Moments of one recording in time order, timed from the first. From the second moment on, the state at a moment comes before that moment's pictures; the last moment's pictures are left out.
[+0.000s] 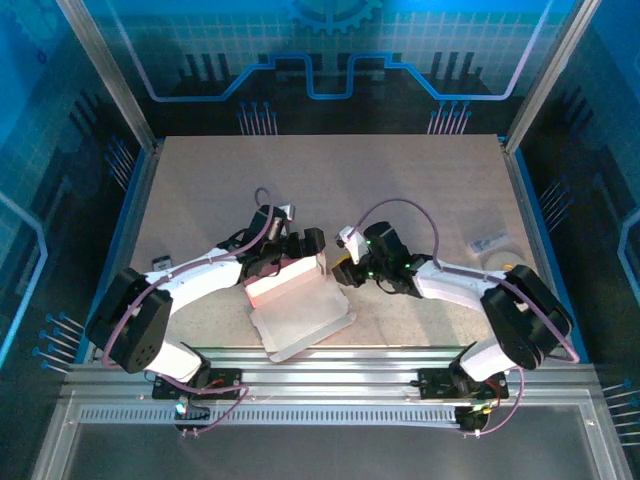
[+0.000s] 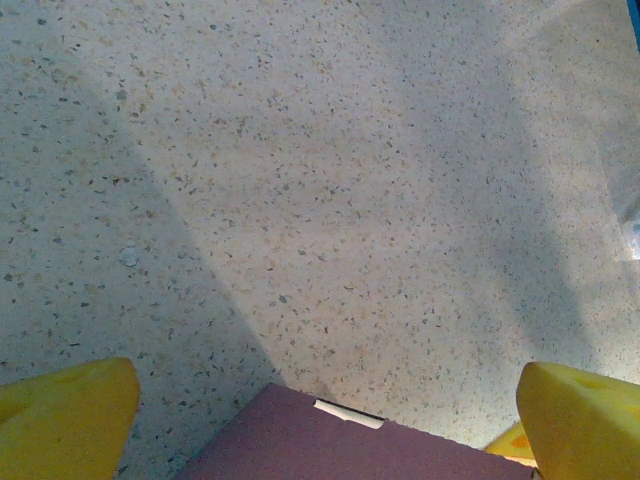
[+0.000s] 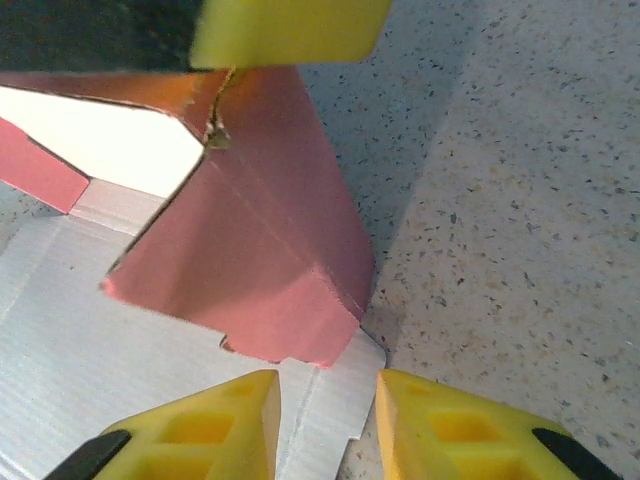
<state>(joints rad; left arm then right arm) -0.52 1.48 0.79 -0.04 0.12 -0.69 0.65 1.50 0.70 0.07 -0.32 0.04</state>
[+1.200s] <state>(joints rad) -0.47 1.55 0.86 -0.04 0.24 -0.64 0.80 1.66 0.85 0.20 0.04 0.02</state>
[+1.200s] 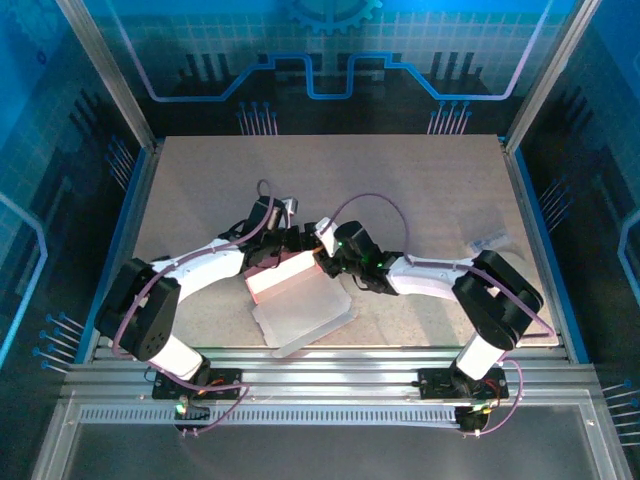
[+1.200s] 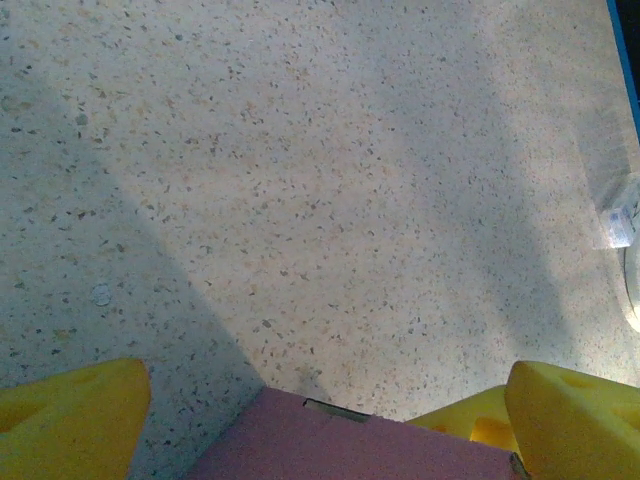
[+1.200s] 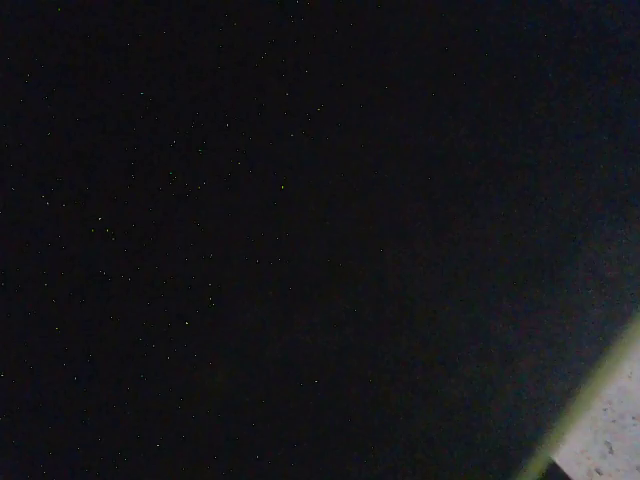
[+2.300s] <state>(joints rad) -0.46 1.57 0.92 -0.12 0.23 -0.65 0.90 1.71 0.89 0.18 0.39 0.15</state>
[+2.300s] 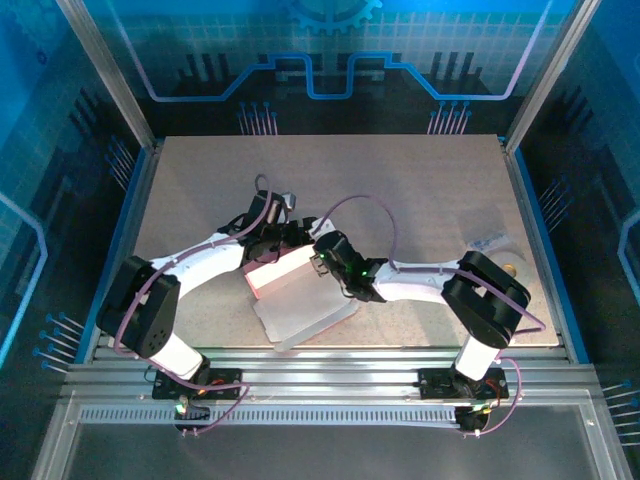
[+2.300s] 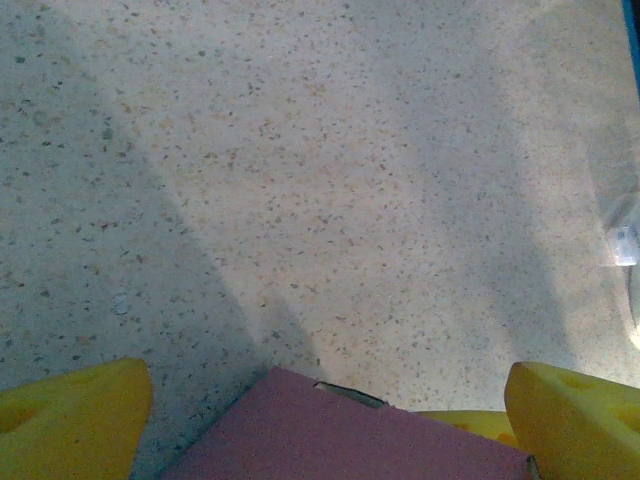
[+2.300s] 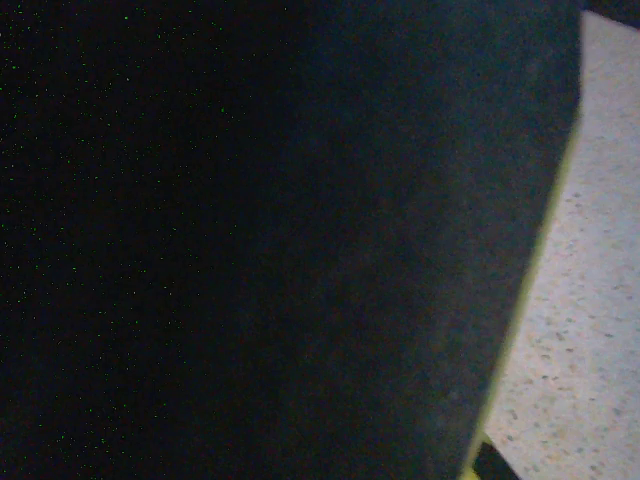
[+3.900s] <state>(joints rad) -0.40 1.74 1.15 -0.36 0.42 -0.56 0.82 1.76 0.81 0.40 0.22 0.34</state>
